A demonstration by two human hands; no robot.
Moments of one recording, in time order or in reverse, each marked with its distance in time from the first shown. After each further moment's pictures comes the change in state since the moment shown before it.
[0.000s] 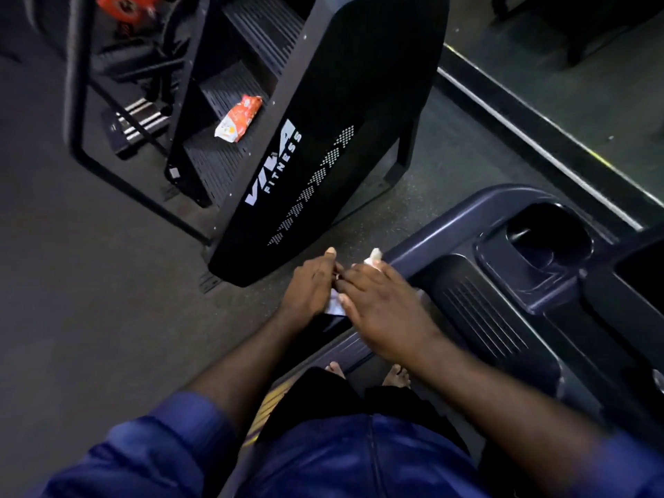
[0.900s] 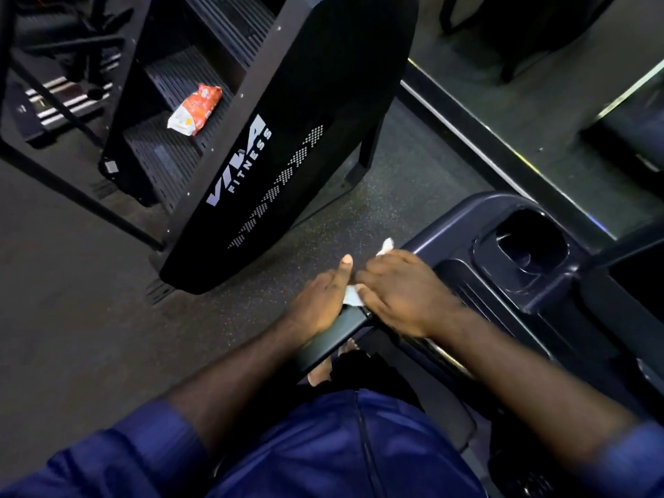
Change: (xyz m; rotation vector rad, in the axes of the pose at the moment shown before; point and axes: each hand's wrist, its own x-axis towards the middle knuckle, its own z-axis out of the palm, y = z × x) left_hand 0.013 -0.005 0.001 0.066 -0.297 -0.049; right_hand 0.025 0.032 -0.026 -0.041 -0.303 0.070
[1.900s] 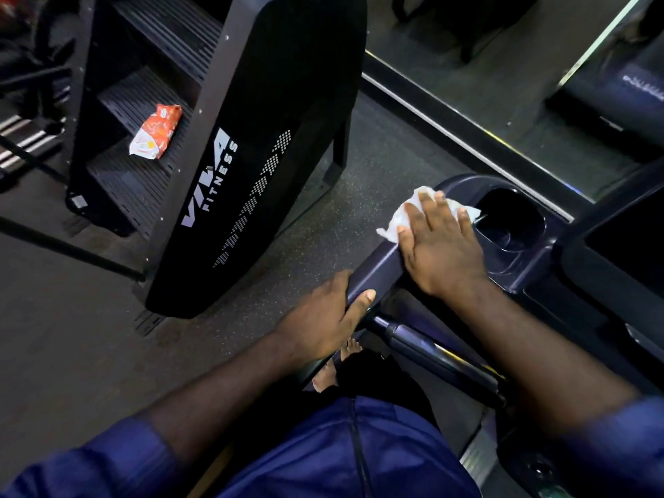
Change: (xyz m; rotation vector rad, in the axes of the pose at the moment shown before) left_hand -0.008 0.011 0.006 0.421 -0.129 0.408; right_hand -0.011 0.058 0.000 -0.009 0.118 0.698
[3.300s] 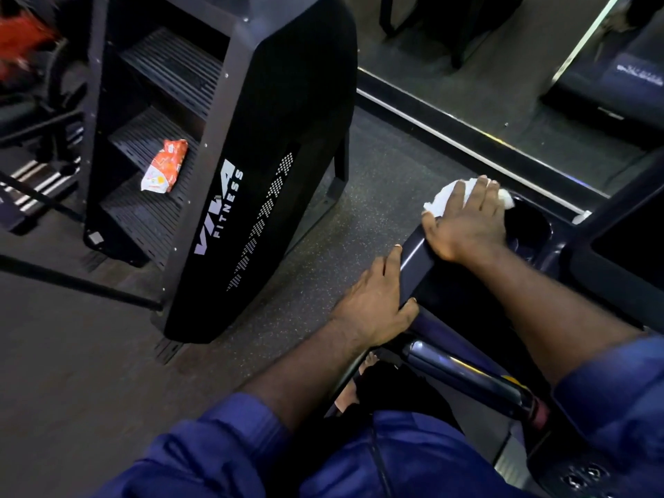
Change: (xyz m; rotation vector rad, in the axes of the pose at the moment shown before) left_hand 0.054 0.045 0.001 0.152 -0.013 0.121; right_hand 0.060 0.024 -0.019 -0.033 -0.177 0.401
